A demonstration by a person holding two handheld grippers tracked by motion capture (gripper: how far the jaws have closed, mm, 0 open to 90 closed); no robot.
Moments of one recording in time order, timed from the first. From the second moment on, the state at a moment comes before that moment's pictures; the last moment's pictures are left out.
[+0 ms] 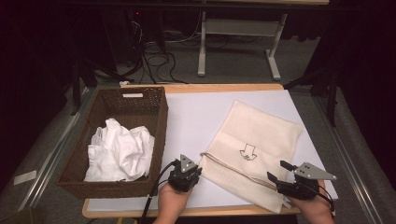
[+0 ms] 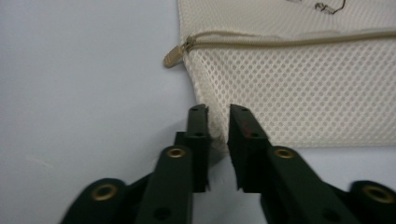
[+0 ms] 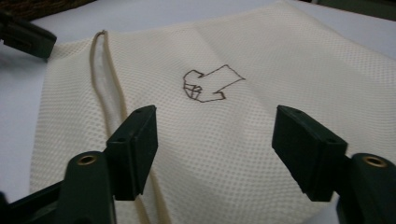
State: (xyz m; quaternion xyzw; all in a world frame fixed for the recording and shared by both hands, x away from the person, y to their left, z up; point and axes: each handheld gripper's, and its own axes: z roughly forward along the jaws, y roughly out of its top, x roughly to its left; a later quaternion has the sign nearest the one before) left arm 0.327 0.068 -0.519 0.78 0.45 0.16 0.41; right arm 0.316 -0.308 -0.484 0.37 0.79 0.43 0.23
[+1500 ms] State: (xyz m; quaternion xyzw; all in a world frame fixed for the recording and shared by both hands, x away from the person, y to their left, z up) left arm 0.324 -0.007 -0.522 0.82 0.37 0.12 0.42; right arm 0.313 -0.269 -0.483 0.32 0.82 0.42 0.21
